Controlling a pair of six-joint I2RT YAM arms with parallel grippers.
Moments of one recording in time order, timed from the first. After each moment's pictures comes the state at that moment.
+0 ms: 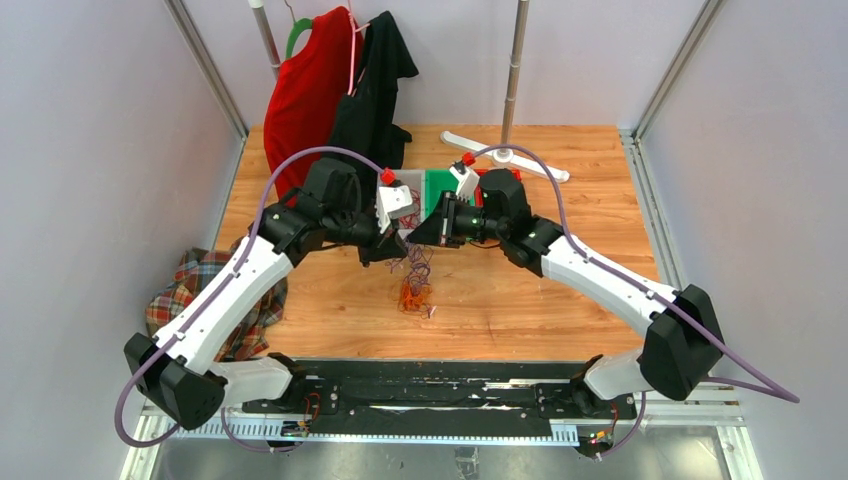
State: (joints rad) left arm -0.54 1.21 1.24 -0.76 0.69 0.42; right arm 0.72 1.41 1.08 -0.02 -0.49 0.82
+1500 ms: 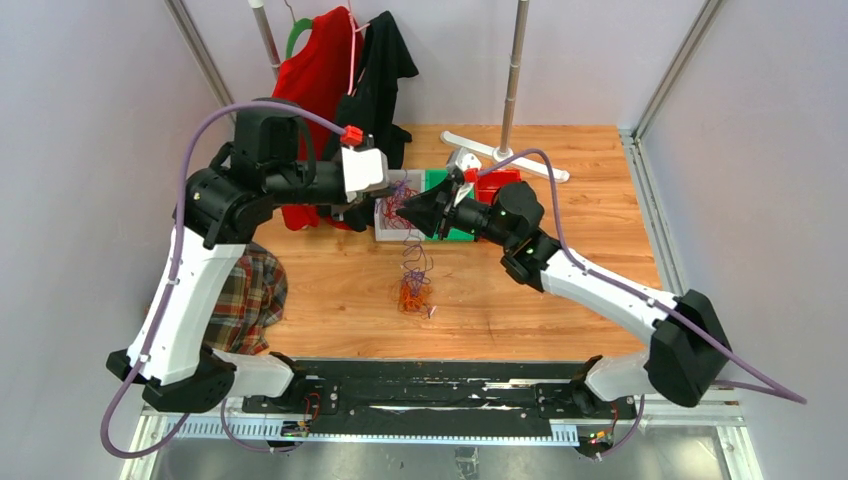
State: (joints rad) left arm -0.54 1.29 1.88 -1.08 0.67 0.75; right arm 0.77 1.33 0.96 0.52 -0.45 0.14
